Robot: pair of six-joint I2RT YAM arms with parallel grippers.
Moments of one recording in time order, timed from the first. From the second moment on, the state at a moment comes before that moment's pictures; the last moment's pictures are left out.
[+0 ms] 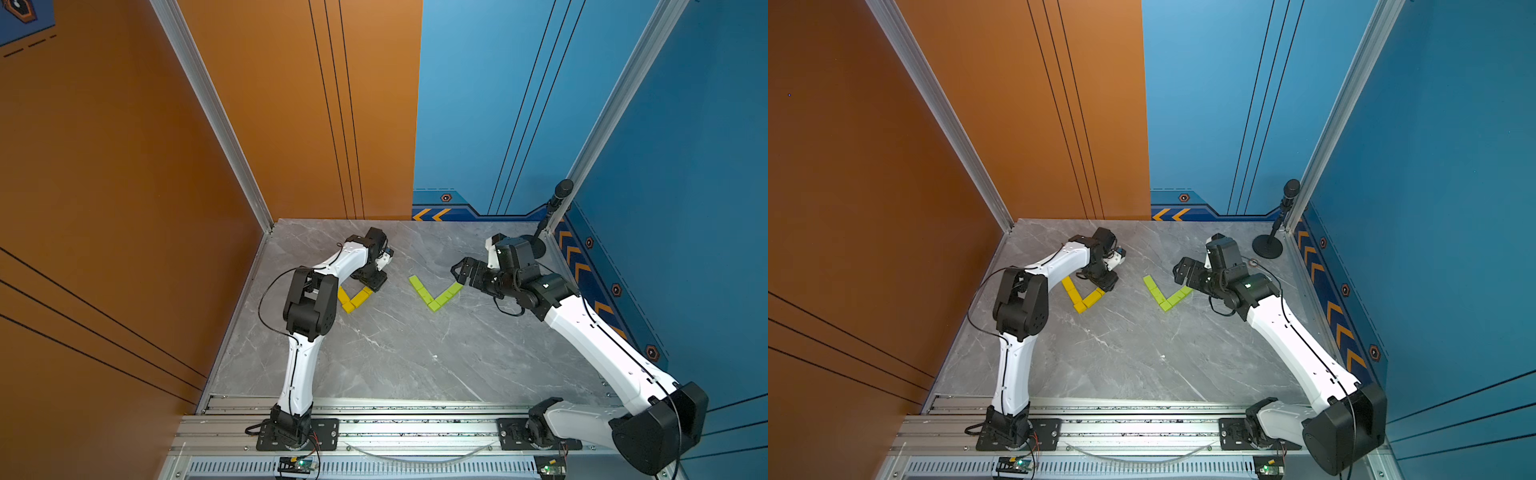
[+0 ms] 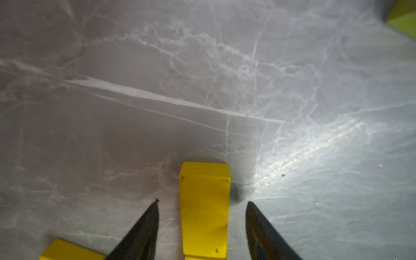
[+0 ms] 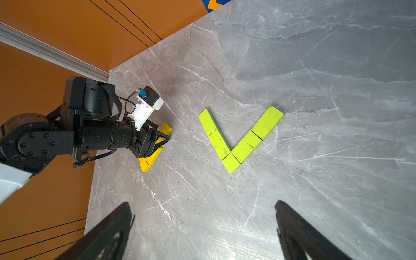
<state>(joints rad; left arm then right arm) -0.36 2.22 1.82 -0.94 -0.05 0.27 0.42 1.25 1.18 -0.63 -0.11 0.67</state>
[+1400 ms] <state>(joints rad) 0.03 1.06 0.79 -0.51 -0.24 -0.52 0.08 1.14 0.82 -0.44 0.35 0.34</state>
